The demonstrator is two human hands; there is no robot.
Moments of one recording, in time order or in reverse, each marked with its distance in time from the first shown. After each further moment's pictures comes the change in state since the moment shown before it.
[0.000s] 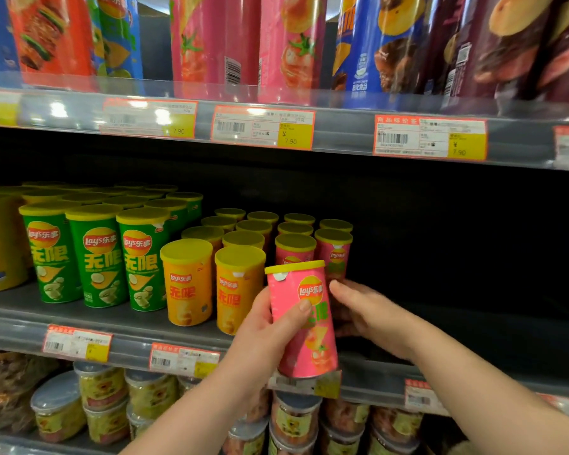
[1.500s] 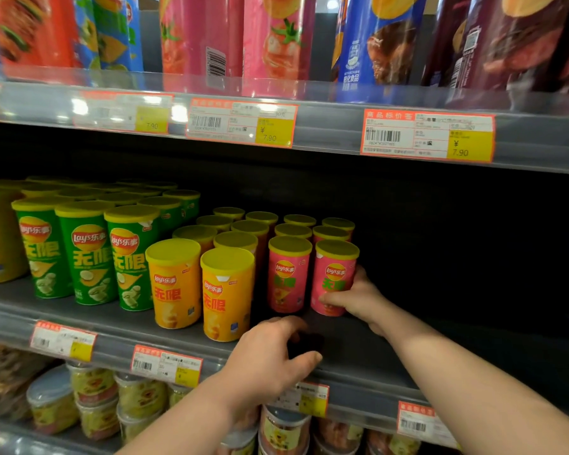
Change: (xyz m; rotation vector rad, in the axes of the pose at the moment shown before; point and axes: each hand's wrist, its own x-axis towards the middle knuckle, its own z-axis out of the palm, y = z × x) left_hand 0.039 -0.037 0.004 1.168 -0.051 0.292; right_hand 0.079 0.039 -0.046 -0.203 0.389 0.098
